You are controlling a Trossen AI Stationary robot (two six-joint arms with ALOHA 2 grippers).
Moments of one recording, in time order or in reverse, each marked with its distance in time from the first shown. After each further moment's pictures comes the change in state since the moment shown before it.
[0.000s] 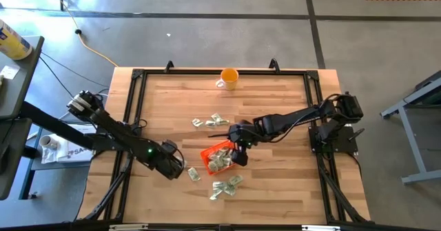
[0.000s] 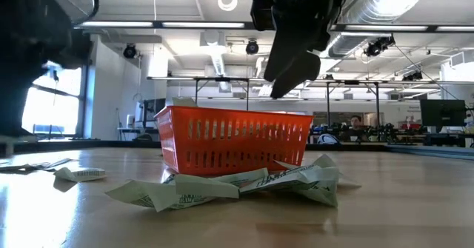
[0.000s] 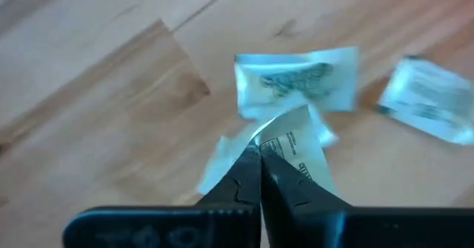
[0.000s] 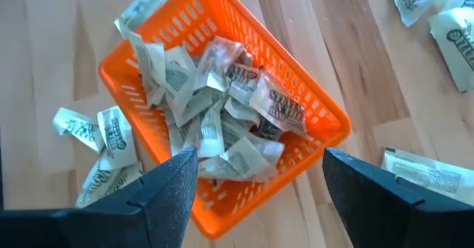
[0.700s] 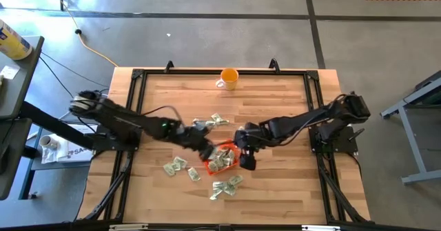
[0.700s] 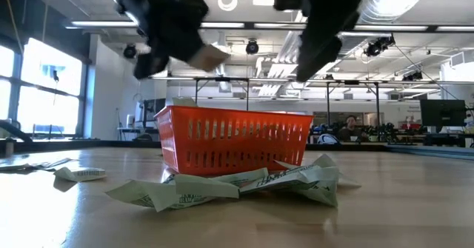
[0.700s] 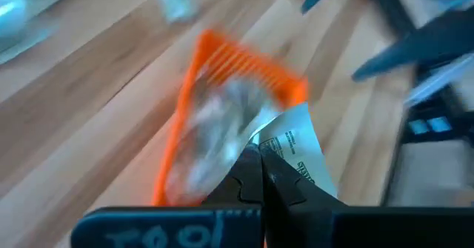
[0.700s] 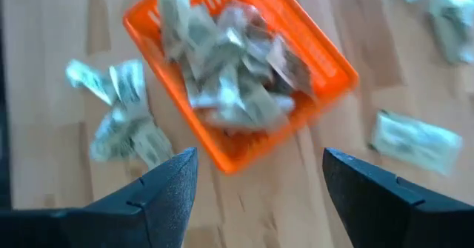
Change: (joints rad) left arm 0.367 0.013 0.128 0.561 0.034 0.612; right arm 0.066 -0.075 0.000 -0.127 0.042 -0.013
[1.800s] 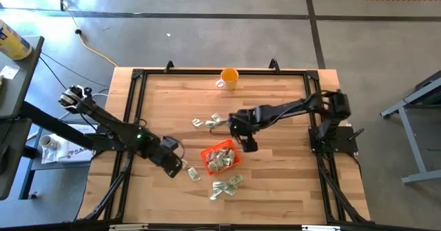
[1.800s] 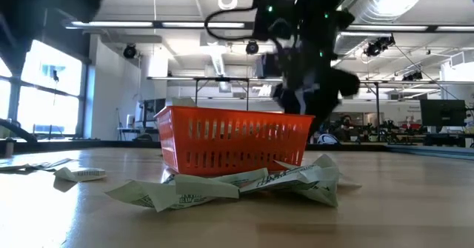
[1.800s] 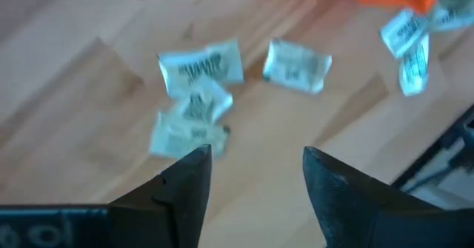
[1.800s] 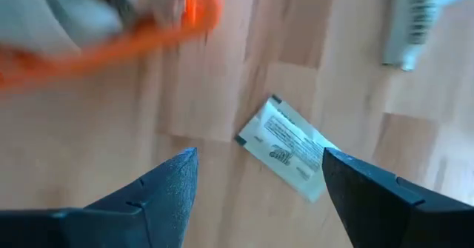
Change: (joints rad) left arm -0.309 -0.194 0.006 -0.664 0.070 -0.435; right arm -0.236 0.180 -0.015 -0.037 -0.014 -0.596
